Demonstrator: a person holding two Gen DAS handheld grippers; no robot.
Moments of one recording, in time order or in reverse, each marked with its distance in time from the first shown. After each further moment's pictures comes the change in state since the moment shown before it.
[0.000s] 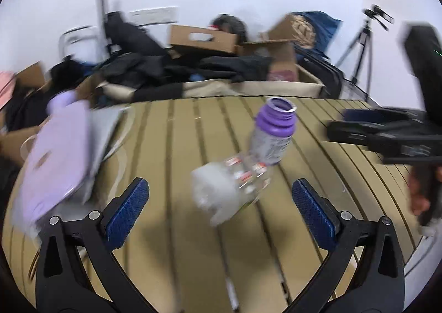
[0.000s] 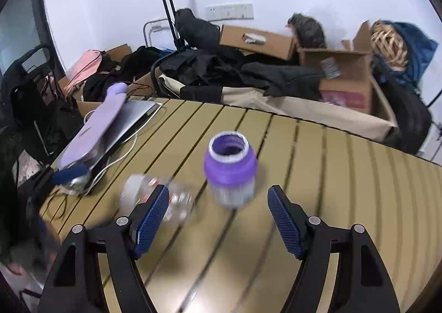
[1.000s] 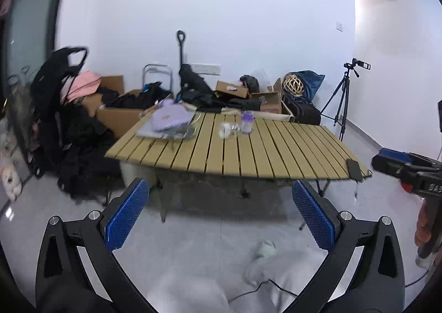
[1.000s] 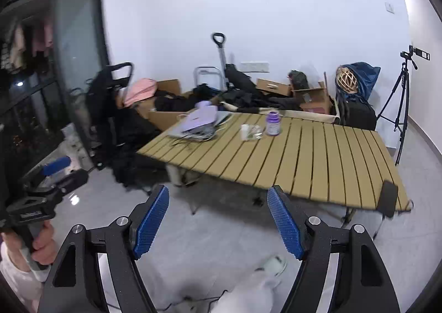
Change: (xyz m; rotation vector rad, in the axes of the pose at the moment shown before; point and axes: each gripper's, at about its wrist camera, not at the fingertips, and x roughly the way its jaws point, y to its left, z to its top) left arm -0.521 -0.102 -0.265 -0.132 -0.246 0.145; right arm -0.481 0.195 -0.309 -0.032 -0.256 0.041
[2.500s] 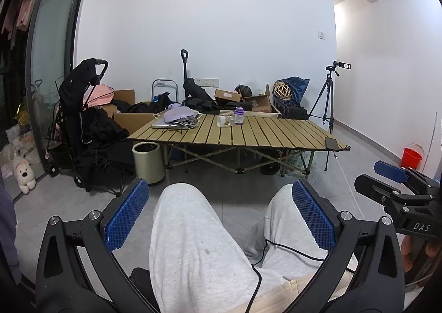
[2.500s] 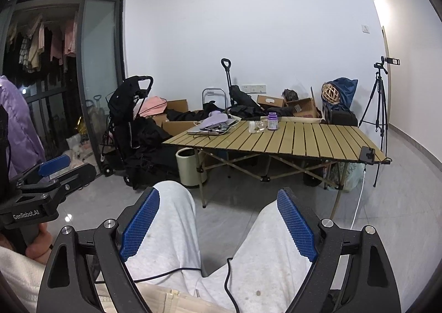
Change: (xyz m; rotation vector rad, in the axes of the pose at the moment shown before) left arm -0.195 -0.032 -0.167 0.063 -0.136 0.022; right arm -0.162 0.108 -0.217 -0.004 -0.183 -0.051
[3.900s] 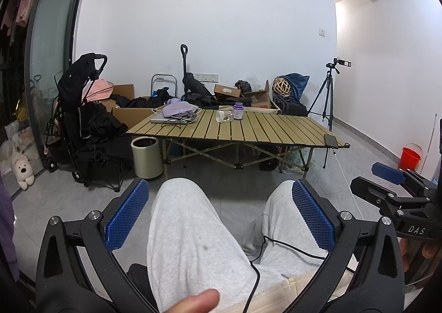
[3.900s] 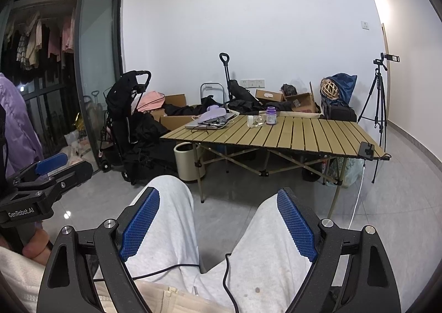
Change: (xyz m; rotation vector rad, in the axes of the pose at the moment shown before) left arm -0.003 -0.011 -0.009 -0.007 0.020 0.000; right arm 0.004 -0.010 -0.004 -0.002 0.028 -0.004
